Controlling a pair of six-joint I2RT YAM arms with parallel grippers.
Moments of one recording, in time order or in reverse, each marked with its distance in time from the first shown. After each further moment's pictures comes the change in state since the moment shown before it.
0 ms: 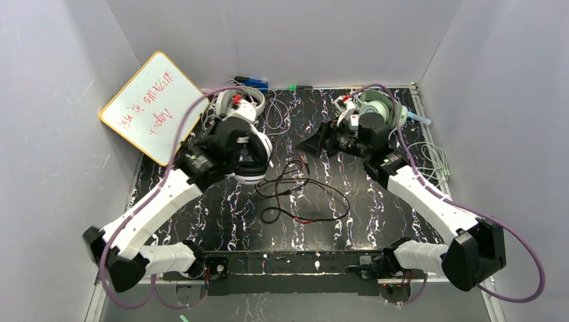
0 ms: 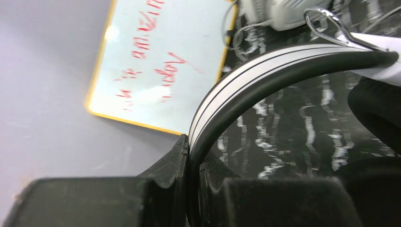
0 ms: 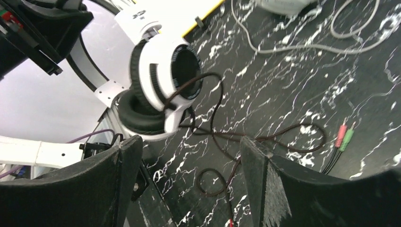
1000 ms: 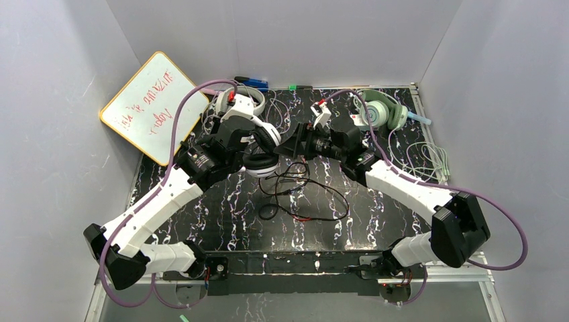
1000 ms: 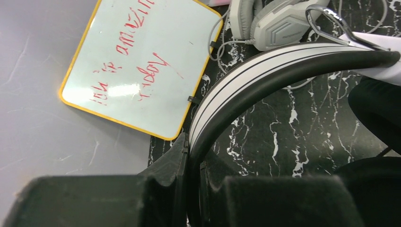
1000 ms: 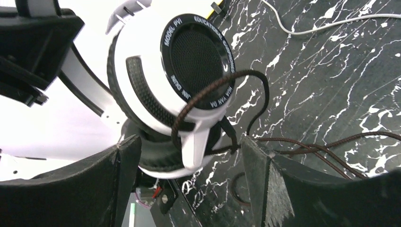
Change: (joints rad) left arm -0.086 0.062 0.021 0.036 -0.148 -0.126; right arm 0.173 0.202 0.029 0.106 0.111 0.183
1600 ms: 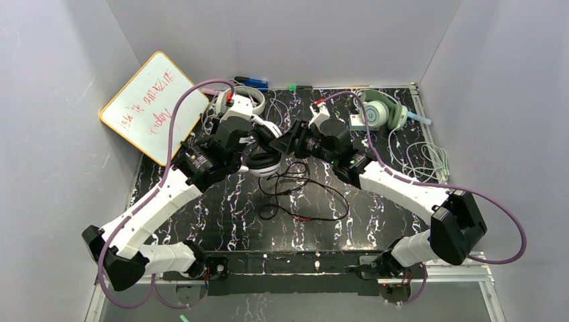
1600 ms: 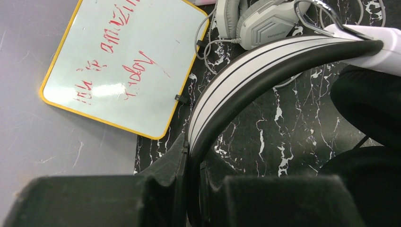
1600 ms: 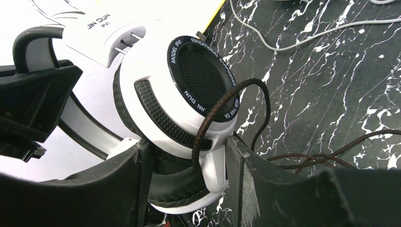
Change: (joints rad) left arm 0.000 -0.012 0.000 -0.023 0.064 -0.060; right arm 0.093 0.027 0.044 0.005 0.261 0.117
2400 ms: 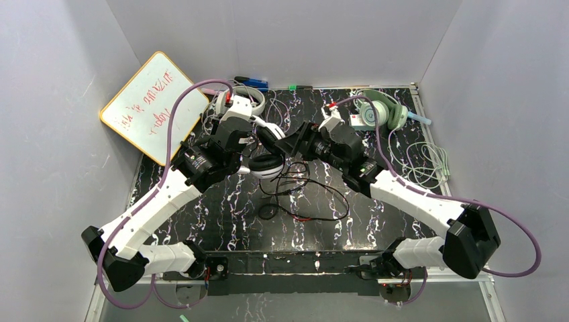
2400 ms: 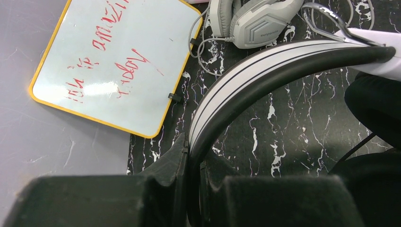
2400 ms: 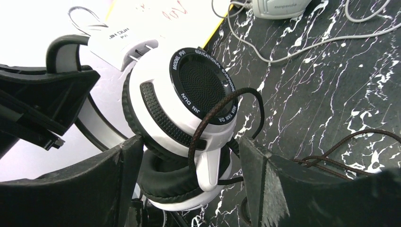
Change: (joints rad) left arm 0.000 -0.004 0.000 -0.010 0.021 -0.032; right arm 0.006 -0.111 -0.079 0.022 0.069 -0.006
